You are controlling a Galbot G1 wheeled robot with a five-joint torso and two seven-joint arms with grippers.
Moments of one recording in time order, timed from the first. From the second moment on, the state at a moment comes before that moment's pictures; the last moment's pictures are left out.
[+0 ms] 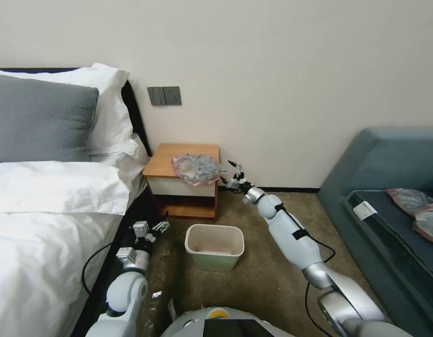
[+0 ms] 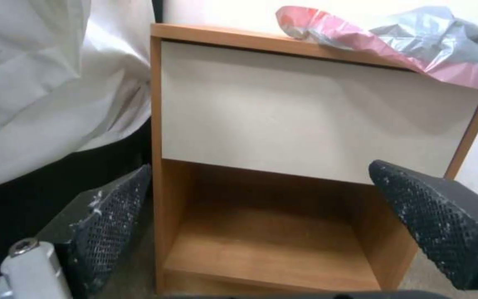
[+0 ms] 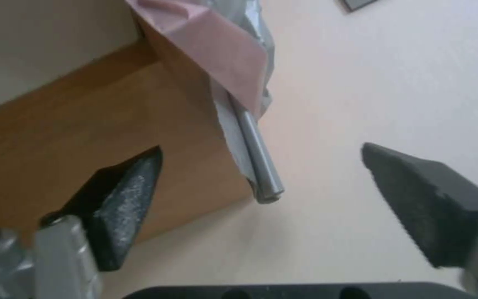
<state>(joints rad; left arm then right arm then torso) 1.55 -1.36 -0.60 -2.05 -0.36 0.03 -0.03 -0.58 1.24 0.08 1.23 -0.69 0.42 -0.06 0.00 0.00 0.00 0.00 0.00</state>
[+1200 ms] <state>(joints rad) 1.53 -1.37 -0.63 -2.06 -0.37 0.03 -0.04 -0.58 1.21 0.04 1.30 -0.61 0.37 -0.07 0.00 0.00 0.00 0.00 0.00</state>
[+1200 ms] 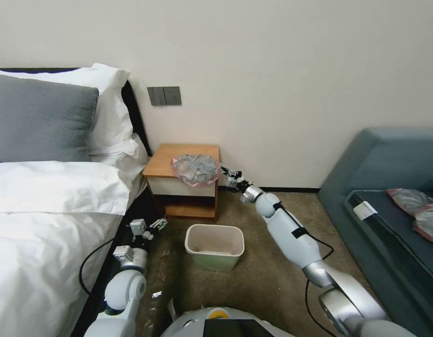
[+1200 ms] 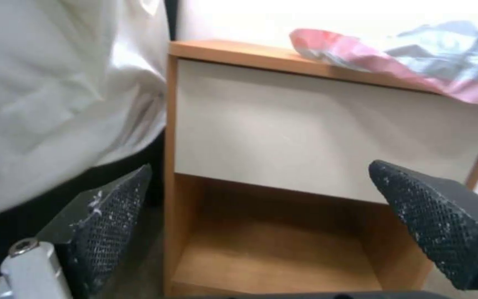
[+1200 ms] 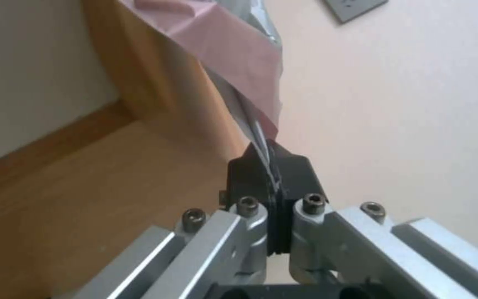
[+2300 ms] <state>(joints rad) 1.47 -1.36 -0.73 -2.07 -0.46 0.06 -0.06 -1.25 1.11 0.13 1.83 -0.49 0.26 -0.10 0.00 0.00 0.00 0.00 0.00</state>
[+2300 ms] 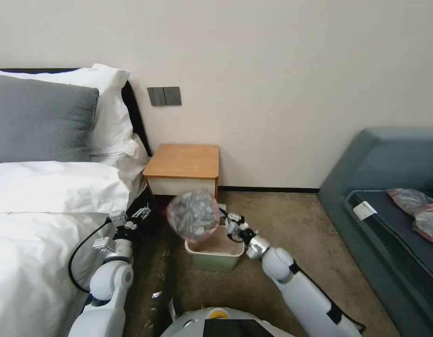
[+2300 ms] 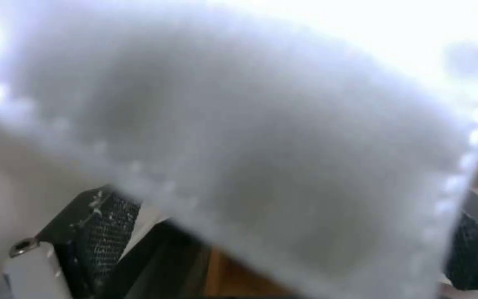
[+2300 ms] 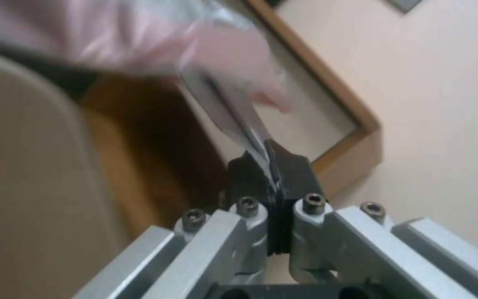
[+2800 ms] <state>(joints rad) 1.47 -1.37 -0.71 -2.08 -0.46 0.06 -0.06 -1.40 1.06 0.17 1.90 -0.48 0.27 -0.12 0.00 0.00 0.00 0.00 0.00</state>
